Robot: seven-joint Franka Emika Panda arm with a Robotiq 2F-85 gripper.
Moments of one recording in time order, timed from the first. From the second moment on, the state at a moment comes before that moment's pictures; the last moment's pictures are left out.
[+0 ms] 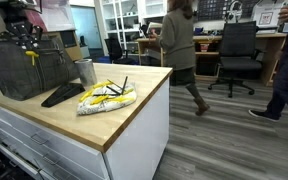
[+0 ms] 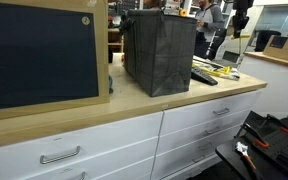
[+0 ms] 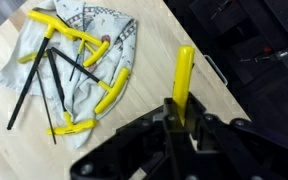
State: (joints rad) arm 0.09 -0.24 0.01 -2.15 -0.27 1.85 -0.74
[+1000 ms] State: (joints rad) arm 0.09 -0.12 0.02 -1.96 -0.29 1.88 -0.90
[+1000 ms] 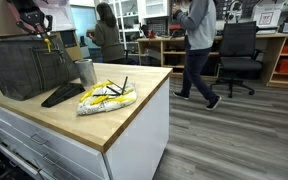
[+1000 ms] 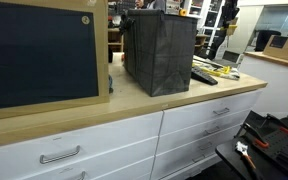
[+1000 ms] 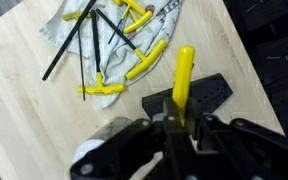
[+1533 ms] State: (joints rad) arm 0.09 -0.12 0.02 -1.96 -0.30 1.88 -0.90
